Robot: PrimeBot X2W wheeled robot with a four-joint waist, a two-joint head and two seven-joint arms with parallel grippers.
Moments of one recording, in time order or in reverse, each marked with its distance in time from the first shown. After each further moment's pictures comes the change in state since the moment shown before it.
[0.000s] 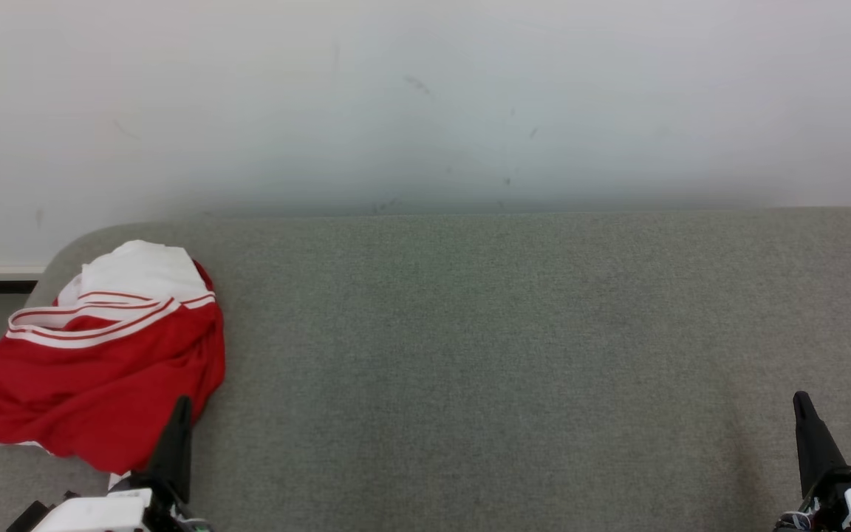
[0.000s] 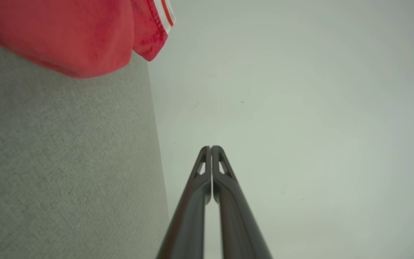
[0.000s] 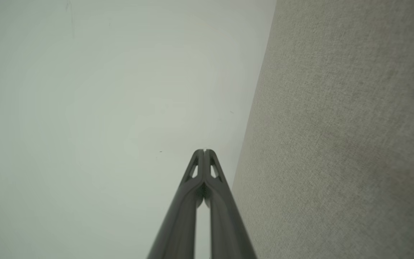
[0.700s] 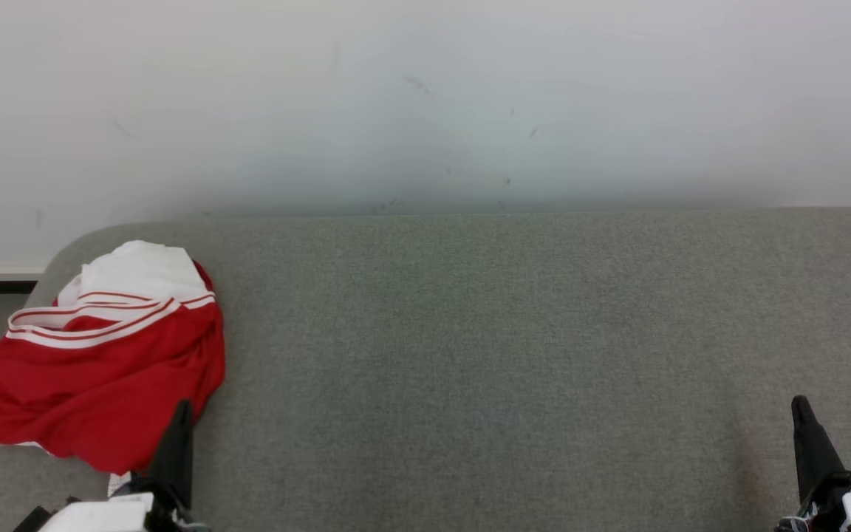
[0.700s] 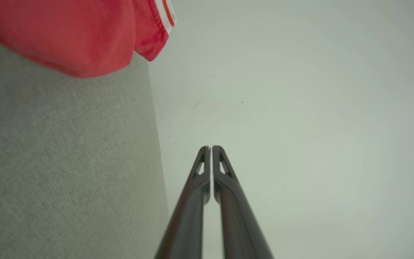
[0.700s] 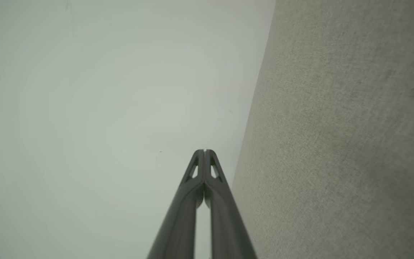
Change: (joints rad) left arm 0.000 0.000 0.000 0.000 0.000 0.000 0.000; right arm 0.000 0.000 0.000 0.000 0.000 0.000 0.000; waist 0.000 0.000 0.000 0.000
